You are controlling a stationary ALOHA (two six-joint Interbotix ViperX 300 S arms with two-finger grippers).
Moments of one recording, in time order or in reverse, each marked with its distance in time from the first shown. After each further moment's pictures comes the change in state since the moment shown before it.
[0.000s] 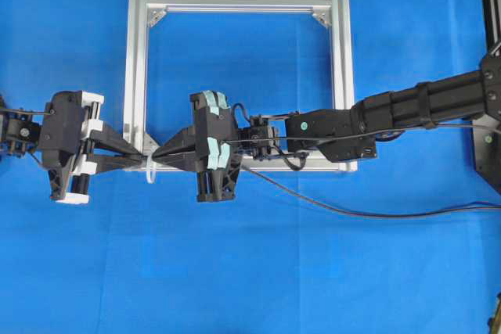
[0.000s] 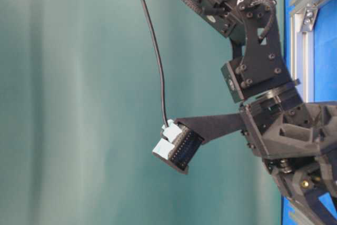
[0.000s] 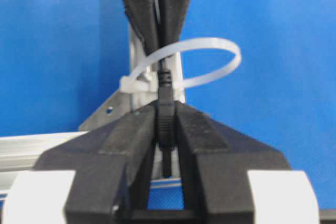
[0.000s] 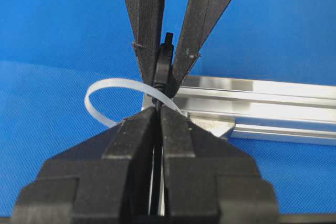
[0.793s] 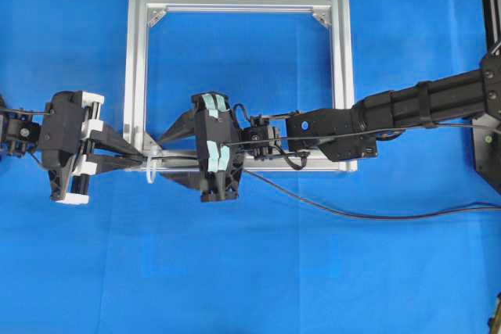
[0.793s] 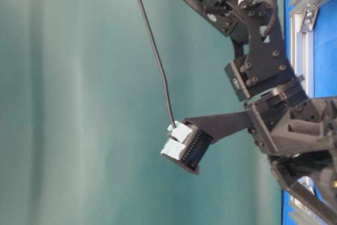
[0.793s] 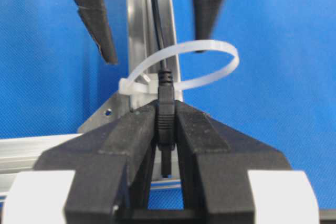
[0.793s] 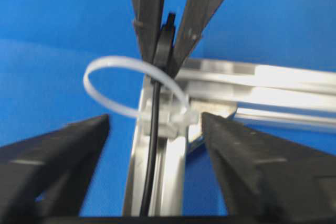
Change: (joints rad) left arm 0.000 -0.002 0.000 0.000 0.005 0.000; right arm 0.003 -0.002 0.011 -0.015 0.044 -0.011
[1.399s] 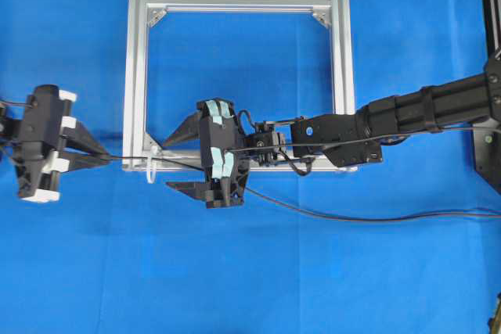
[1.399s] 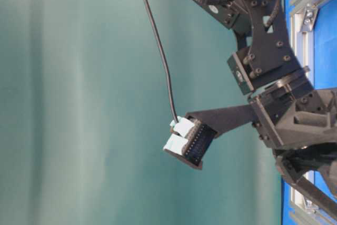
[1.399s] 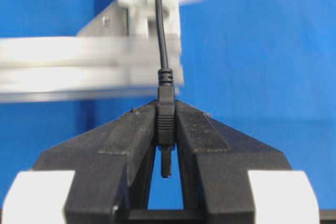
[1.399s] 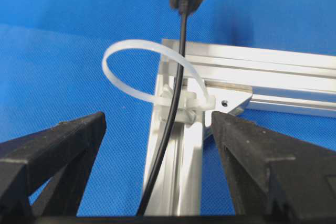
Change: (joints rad) left arm 0.000 -0.284 0.063 0.000 0.388 -0.069; right arm 0.017 -0.009 0.021 0.018 0.002 0.000
